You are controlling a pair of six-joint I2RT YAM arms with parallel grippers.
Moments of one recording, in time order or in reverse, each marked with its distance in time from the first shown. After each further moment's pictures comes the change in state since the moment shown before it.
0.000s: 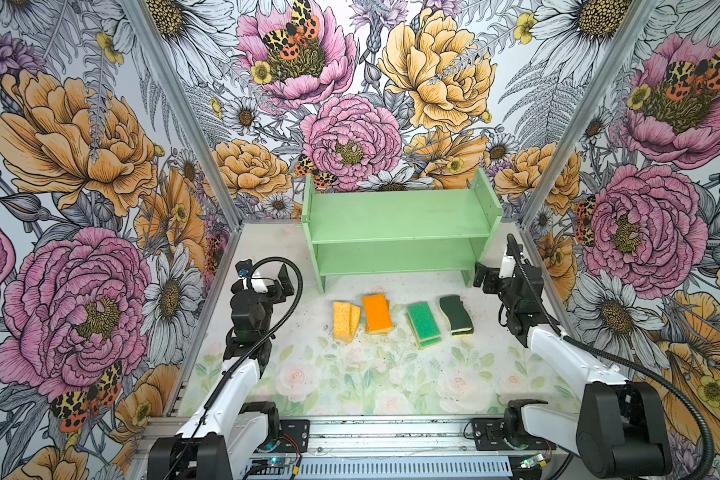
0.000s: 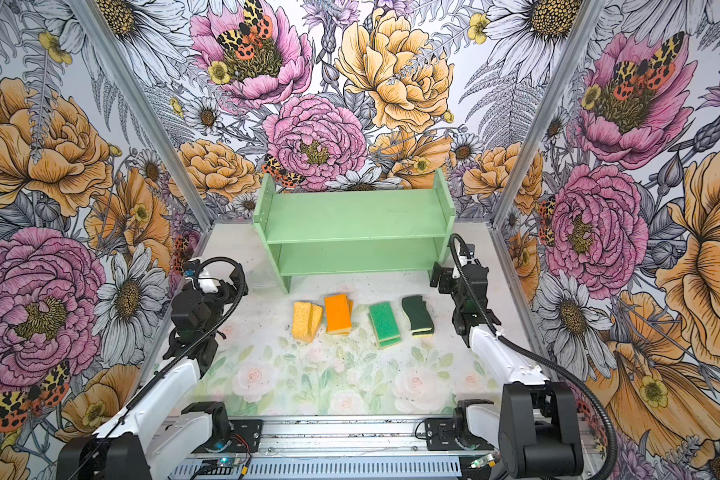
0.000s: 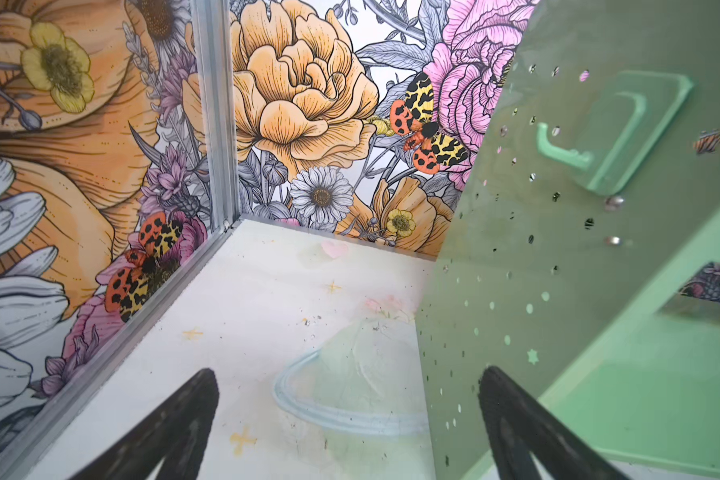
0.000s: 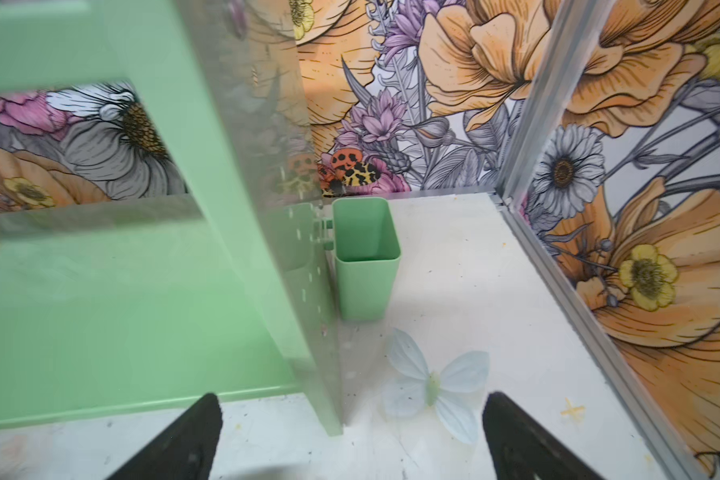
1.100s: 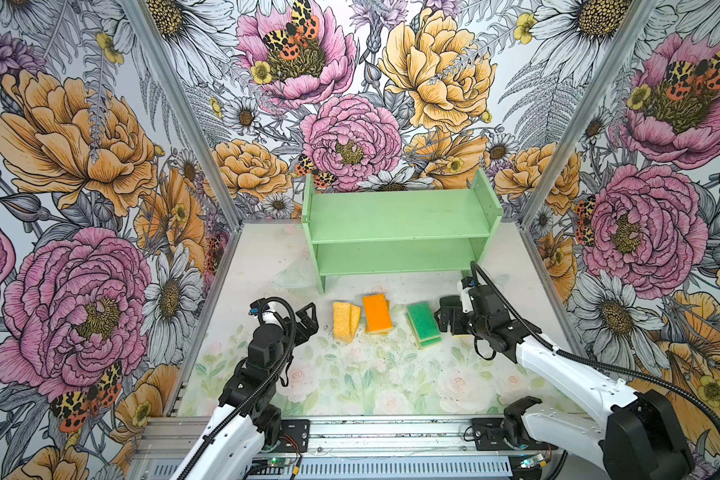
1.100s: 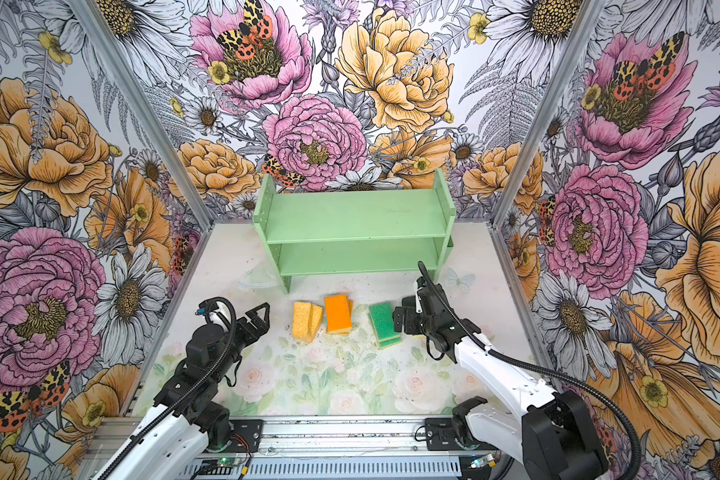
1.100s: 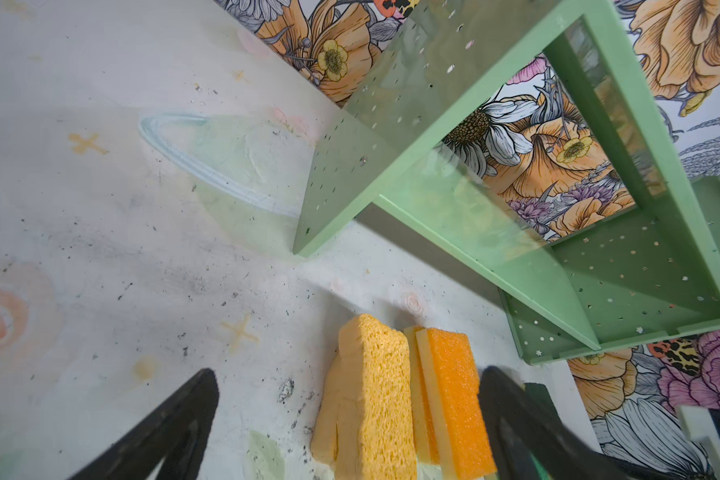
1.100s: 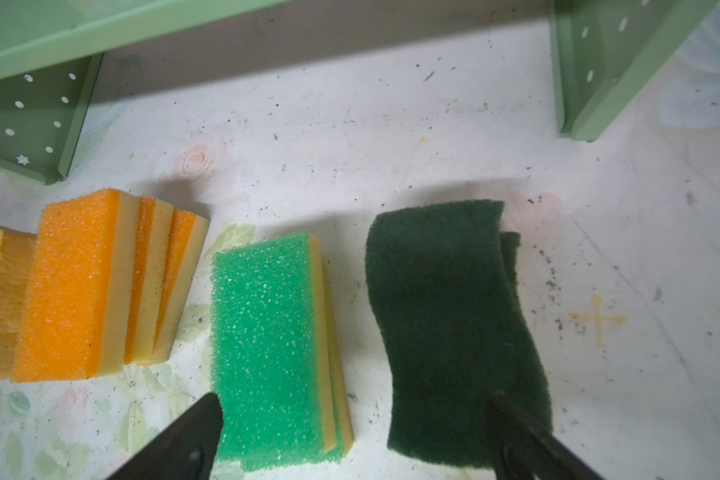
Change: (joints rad) left arm -0.382 -0.460 -0.126 -0.575 -0.077 -0.583; right arm 0.385 -0.075 -0.036 -0.490 -0.047 0.278
